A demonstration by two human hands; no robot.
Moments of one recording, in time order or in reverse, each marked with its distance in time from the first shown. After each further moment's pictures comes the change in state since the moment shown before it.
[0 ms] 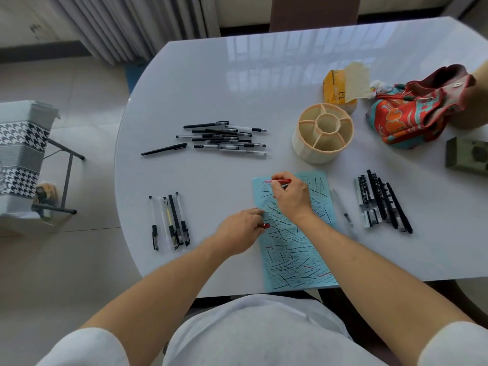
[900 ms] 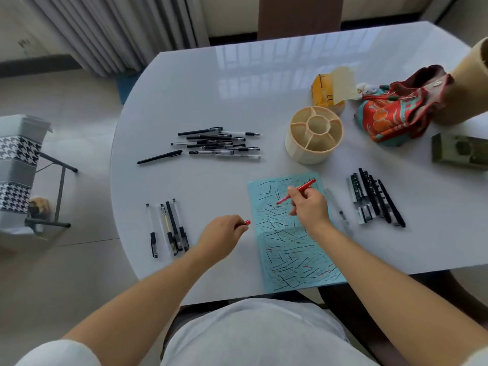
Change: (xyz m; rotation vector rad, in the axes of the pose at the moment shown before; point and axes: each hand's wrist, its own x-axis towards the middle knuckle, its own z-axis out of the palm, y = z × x) left_hand -0.027 -0.024 -0.005 -0.130 0.114 -0.249; right_hand -0.022 0.030 -0.028 0.243 0.116 0.304
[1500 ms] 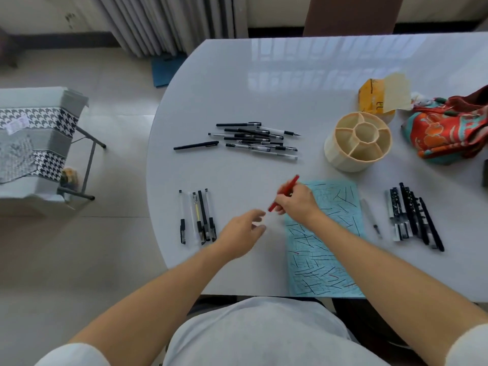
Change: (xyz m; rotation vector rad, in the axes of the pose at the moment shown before) left_hand -0.019 -0.023 -0.018 -0.321 -0.087 -0.122; right_hand -0.004 -0.042 0.087 -0.225 -0.397 -0.099
